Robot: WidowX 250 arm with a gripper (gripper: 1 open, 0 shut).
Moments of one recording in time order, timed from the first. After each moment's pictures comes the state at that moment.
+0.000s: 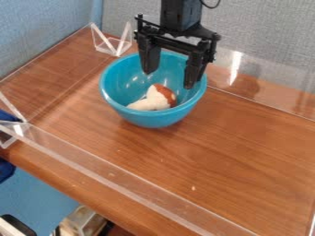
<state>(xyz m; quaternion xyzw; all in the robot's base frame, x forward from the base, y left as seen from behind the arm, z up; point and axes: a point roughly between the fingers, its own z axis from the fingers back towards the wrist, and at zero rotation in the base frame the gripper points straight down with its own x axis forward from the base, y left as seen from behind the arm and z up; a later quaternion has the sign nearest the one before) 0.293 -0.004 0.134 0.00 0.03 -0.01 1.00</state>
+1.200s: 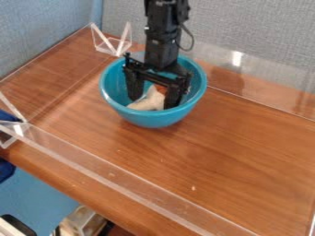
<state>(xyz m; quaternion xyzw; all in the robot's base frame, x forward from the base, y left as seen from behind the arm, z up) 0.312 0.035 0.060 0.01 0.06 0.02 1.00</state>
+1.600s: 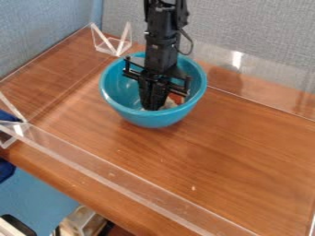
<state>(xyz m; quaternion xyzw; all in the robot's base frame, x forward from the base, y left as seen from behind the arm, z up) 0.314 0.037 0.057 0.01 0.06 0.02 1.00</state>
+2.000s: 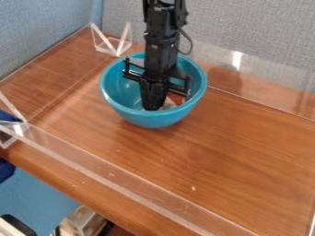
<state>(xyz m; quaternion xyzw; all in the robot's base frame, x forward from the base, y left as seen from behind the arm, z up) 0.309 0.035 0.061 0.00 0.07 0.03 1.00</state>
